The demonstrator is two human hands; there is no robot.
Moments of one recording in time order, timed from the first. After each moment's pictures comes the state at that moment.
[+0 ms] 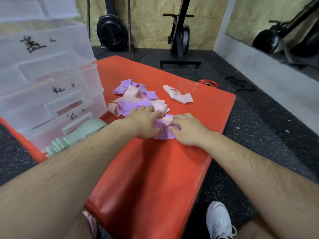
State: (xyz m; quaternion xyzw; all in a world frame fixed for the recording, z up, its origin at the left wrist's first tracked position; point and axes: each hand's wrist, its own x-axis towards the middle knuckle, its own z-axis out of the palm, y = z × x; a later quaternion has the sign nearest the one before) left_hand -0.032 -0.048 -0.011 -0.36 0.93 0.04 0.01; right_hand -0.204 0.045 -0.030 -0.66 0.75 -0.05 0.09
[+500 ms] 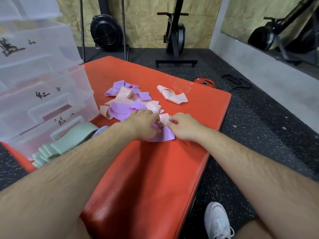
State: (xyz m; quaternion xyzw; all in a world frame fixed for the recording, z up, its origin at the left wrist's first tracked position) left_hand -0.058 -0.056 -0.023 -0.35 0.93 0.06 0.01; right_hand -0.229 0.026 -0.038 -0.58 0.78 -0.11 0.17
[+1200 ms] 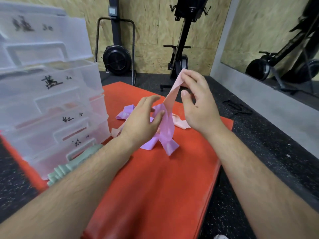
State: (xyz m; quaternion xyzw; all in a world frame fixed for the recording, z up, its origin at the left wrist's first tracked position) left_hand -0.032 -0.054 0.048 -0.30 0.83 0.17 -0.43; right_hand -0.196 0.027 0.102 -0.65 0.53 -0.54 -0.07
